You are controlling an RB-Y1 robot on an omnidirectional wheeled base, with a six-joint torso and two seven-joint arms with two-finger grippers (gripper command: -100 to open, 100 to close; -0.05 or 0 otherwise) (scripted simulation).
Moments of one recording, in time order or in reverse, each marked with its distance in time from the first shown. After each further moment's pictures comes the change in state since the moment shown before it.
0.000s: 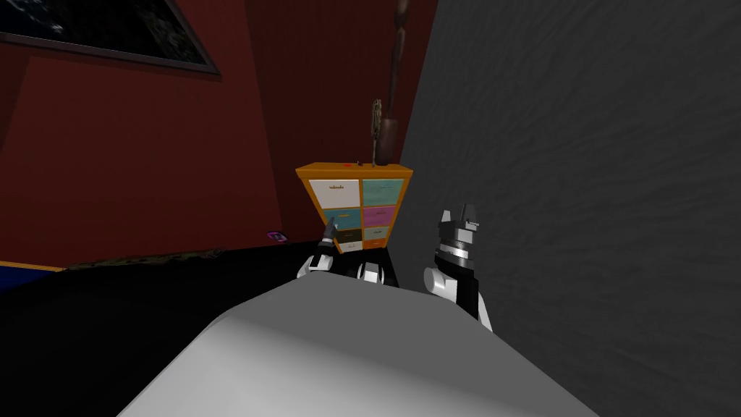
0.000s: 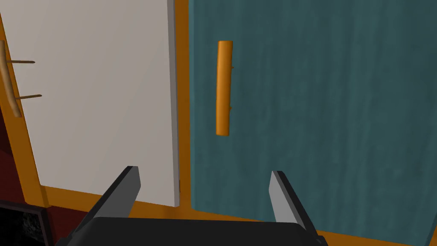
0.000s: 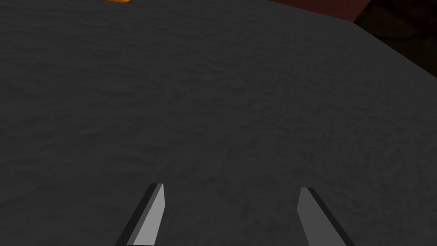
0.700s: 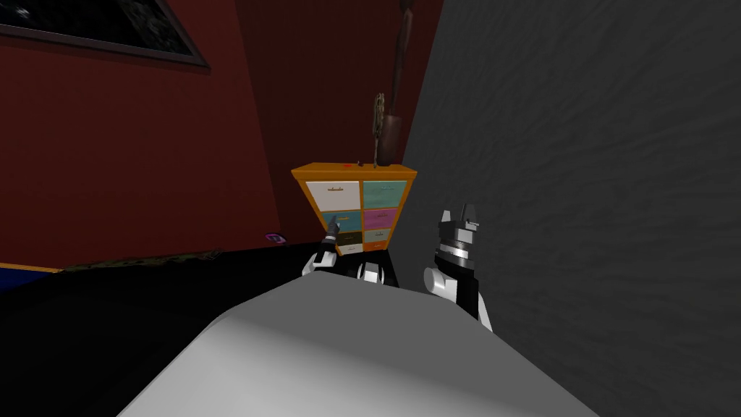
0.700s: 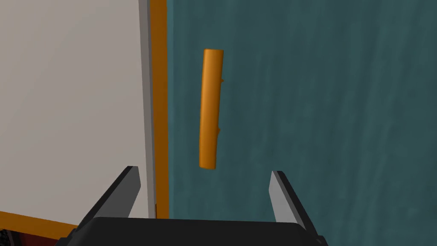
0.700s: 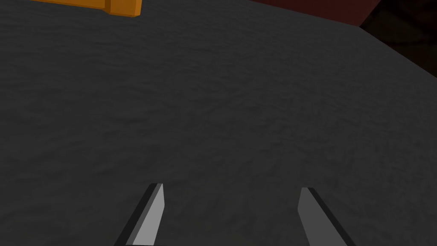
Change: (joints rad) left arm -0.029 -0.060 0.018 -0.032 0.000 0.096 -0.009; right arm 0.000 0.000 0.000 0.000 0.000 0.000 0.000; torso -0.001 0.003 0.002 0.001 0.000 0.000
